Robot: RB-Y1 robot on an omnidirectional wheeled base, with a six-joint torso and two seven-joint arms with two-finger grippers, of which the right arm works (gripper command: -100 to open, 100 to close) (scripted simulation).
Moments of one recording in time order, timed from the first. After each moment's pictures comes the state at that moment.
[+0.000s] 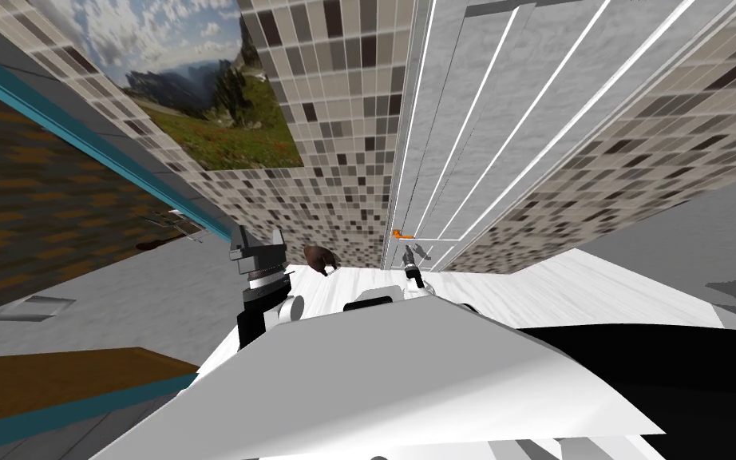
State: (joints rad) arm -0.18 -0.15 -0.17 -0.56 -0.11 -0.83 -0.04
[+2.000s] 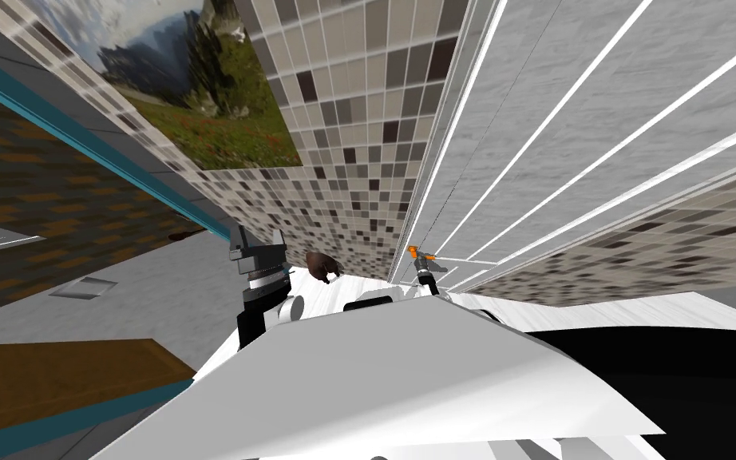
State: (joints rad) arm -0.11 -0.27 -0.18 -0.51 -0.15 -0.89 -0.15
